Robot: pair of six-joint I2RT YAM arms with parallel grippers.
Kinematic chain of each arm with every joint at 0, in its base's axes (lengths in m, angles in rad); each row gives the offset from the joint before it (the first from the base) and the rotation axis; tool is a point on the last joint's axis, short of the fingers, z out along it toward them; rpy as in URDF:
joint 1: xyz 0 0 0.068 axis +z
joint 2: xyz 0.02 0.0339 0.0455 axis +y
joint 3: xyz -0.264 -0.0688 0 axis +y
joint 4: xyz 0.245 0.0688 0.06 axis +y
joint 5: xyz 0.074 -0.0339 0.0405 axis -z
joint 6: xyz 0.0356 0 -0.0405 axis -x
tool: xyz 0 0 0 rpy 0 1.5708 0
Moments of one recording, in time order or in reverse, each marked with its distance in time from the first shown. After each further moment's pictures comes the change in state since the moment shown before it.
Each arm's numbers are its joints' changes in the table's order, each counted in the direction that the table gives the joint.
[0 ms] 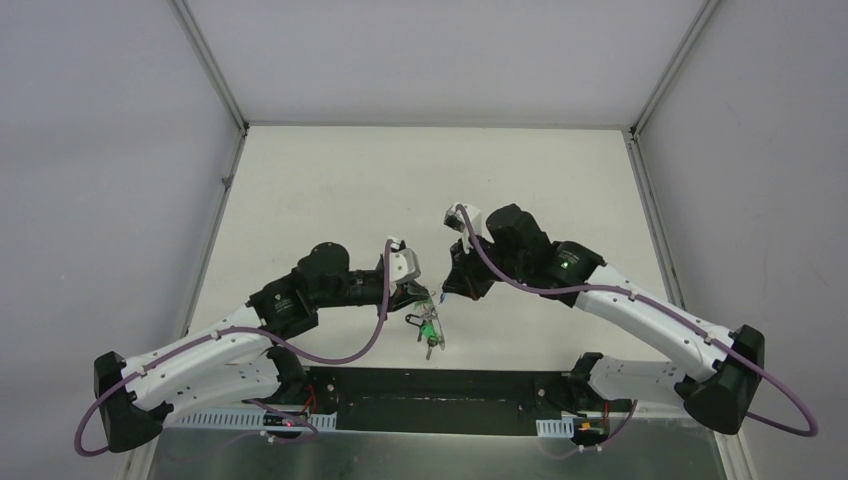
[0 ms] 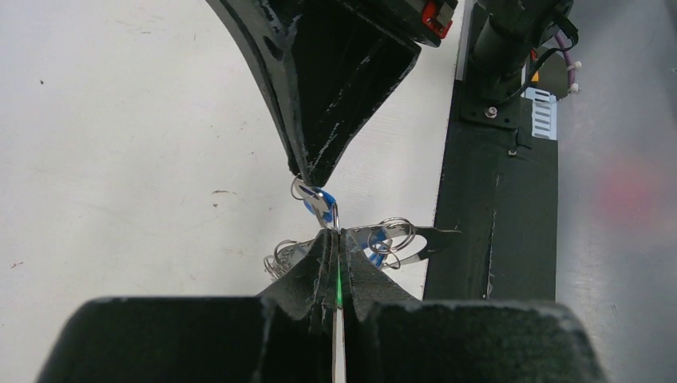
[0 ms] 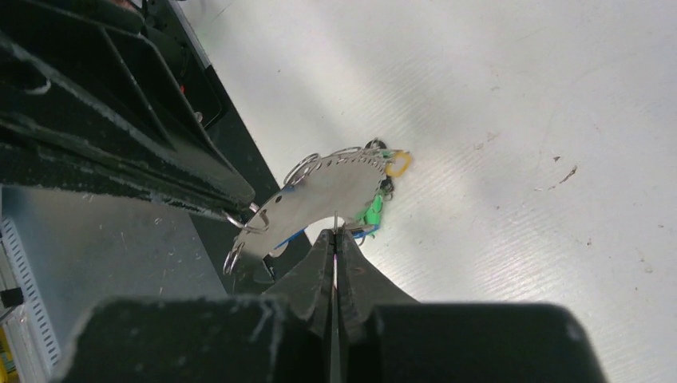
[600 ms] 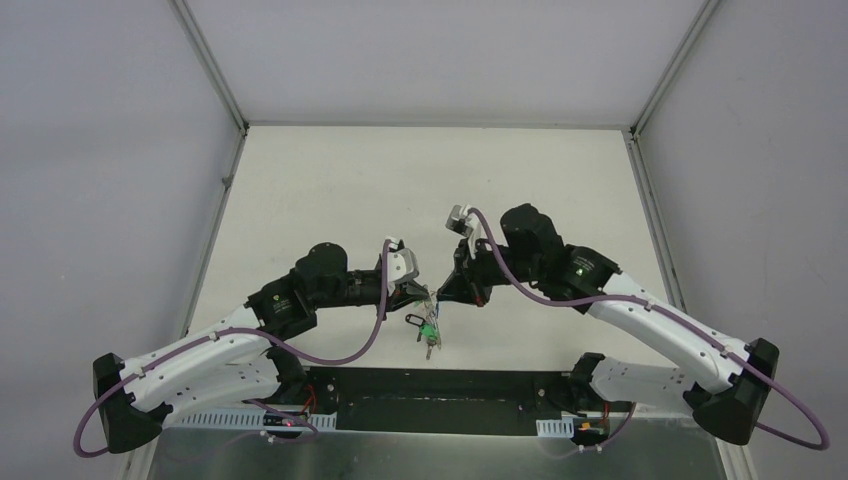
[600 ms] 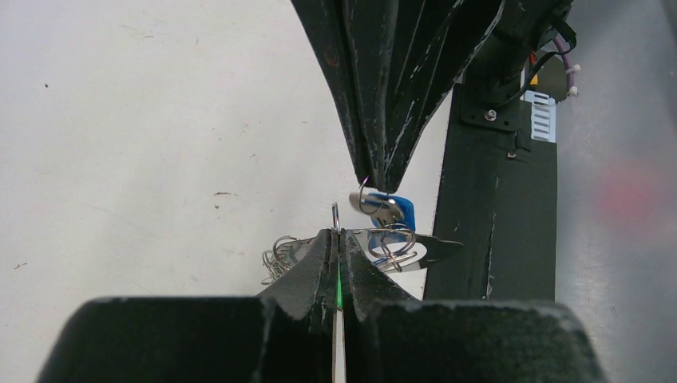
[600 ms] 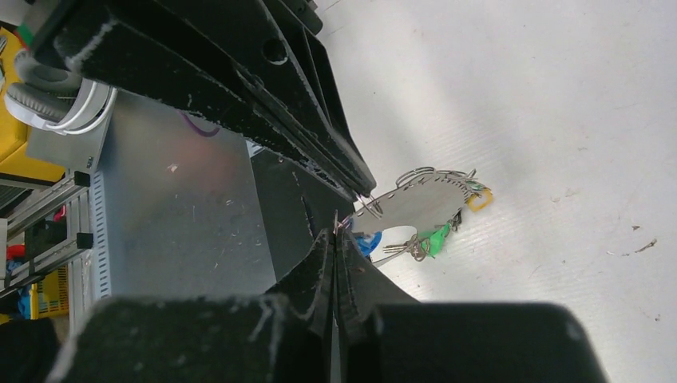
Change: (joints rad) left arm 0.000 -0.011 0.000 0.000 -0.002 0.002; right arm 0.000 -0.094 0.023 -0.072 -0.225 0.013
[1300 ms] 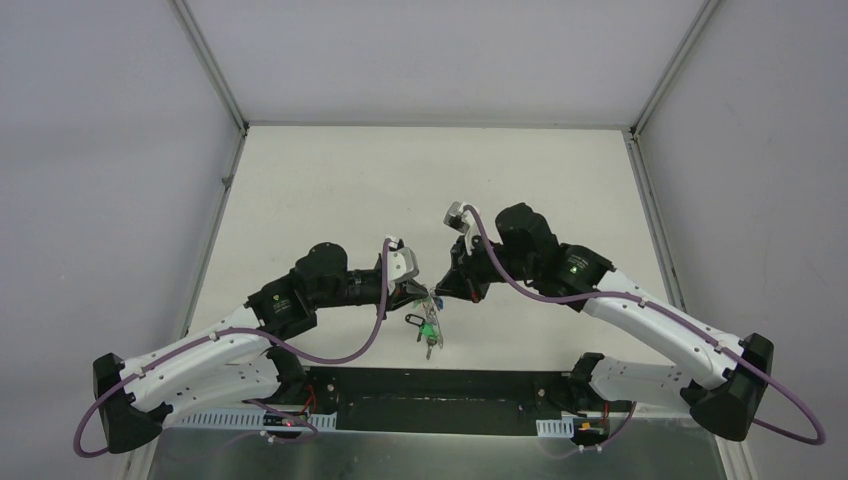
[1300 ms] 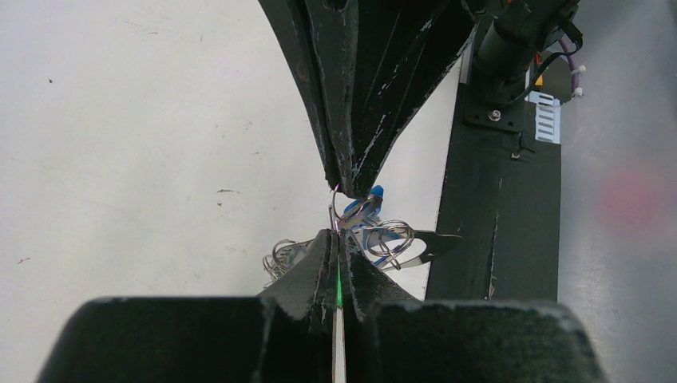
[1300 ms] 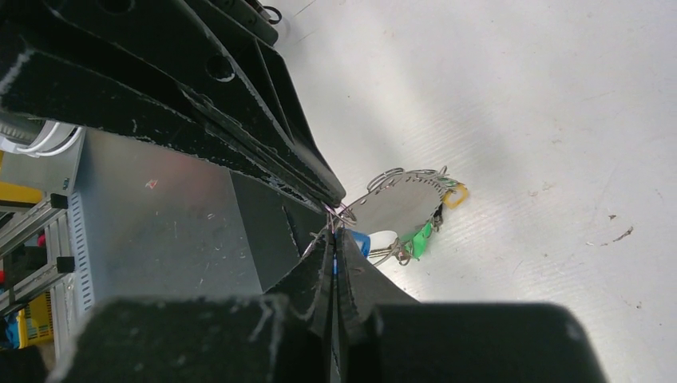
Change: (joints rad) left arm 0.000 0.000 0.000 0.001 -0.002 0.004; right arm 0.000 0.036 0.000 -0.021 0.062 -0.016
